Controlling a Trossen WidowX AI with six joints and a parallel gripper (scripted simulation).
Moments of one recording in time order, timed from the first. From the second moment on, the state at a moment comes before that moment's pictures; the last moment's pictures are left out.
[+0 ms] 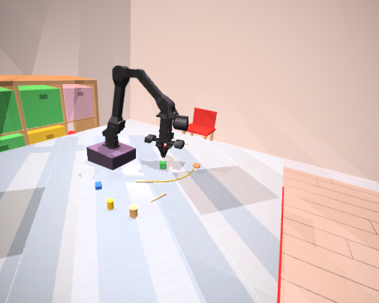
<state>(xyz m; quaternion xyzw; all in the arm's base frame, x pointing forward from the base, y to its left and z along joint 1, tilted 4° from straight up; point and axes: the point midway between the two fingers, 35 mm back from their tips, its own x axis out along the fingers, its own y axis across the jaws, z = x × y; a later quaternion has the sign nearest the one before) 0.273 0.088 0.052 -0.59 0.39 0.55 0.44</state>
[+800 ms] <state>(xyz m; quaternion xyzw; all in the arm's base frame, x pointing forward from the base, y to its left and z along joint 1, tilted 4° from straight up) 0.273 0.088 0.052 -0.59 0.39 0.55 0.44</state>
